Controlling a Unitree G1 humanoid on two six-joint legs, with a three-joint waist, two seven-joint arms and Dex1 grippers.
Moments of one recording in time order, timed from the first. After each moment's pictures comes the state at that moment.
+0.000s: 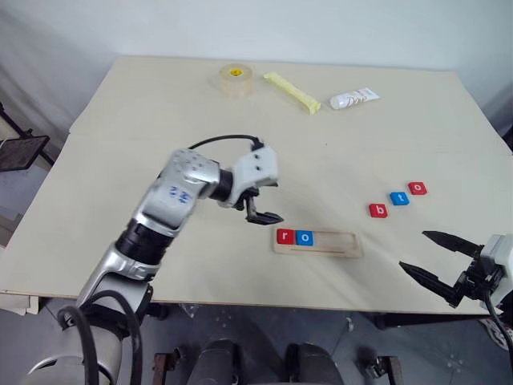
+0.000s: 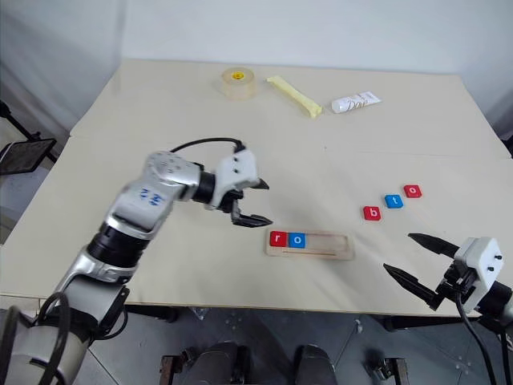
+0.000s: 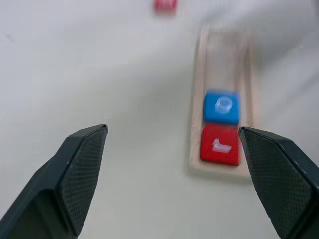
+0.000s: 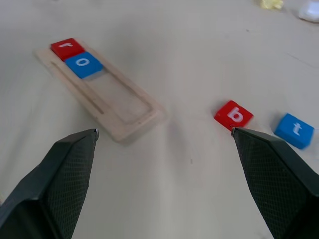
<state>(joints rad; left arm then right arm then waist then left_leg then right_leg) -0.87 0.46 -0.23 0.03 -0.12 0.63 -1.10 0.26 -0.77 -0.53 -0.12 0.57 0.11 1.06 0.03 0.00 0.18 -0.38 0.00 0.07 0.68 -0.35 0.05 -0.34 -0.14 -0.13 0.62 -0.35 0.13</state>
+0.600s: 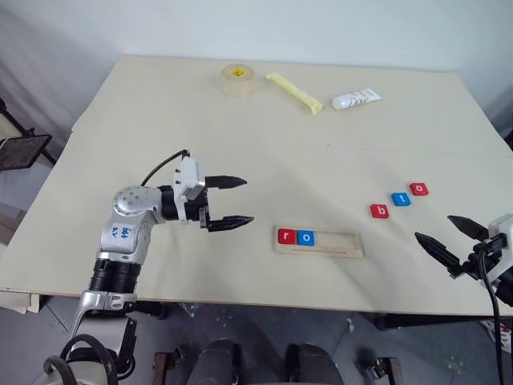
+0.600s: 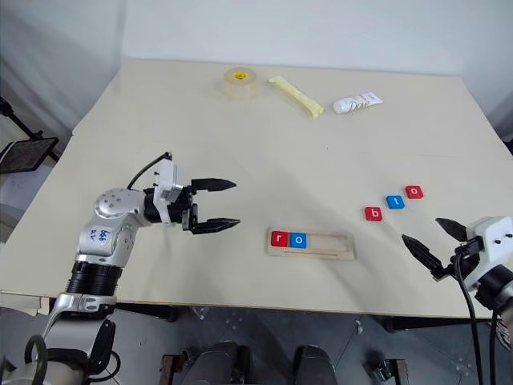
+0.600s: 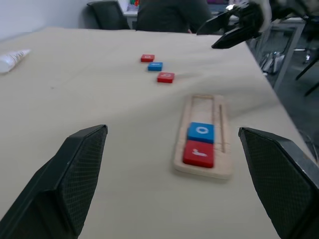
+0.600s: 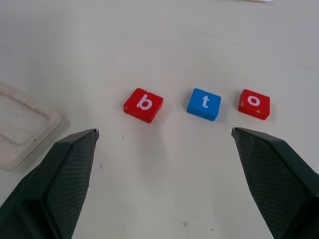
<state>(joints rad) -0.57 0.46 0.02 0.22 -0.35 0.08 -1.27 0.16 -0.80 -0.55 -0.08 0.54 0.32 0.84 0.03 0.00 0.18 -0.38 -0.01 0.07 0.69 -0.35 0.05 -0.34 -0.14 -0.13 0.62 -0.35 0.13</state>
